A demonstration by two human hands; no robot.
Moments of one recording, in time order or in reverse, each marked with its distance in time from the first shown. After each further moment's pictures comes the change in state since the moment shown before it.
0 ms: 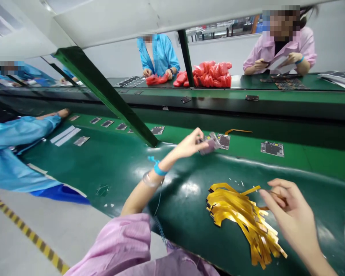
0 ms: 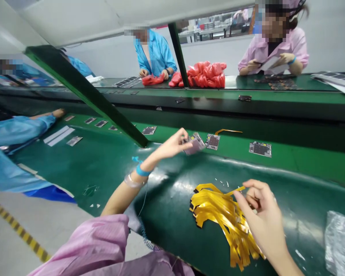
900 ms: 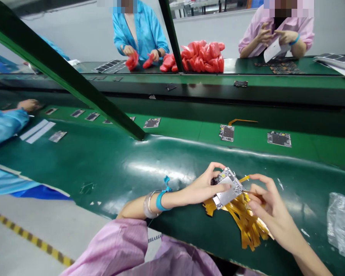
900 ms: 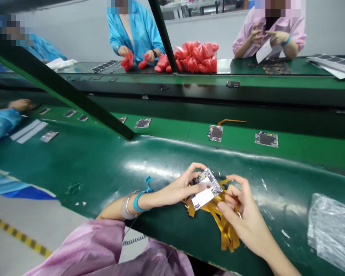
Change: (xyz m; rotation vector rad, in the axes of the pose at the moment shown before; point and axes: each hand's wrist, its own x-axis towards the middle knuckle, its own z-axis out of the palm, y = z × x) left_hand -0.093 0.081 0.103 -0.853 -0.403 -0.303; right_hand -0.021 -0.007 0.000 0.205 -0.343 0.253
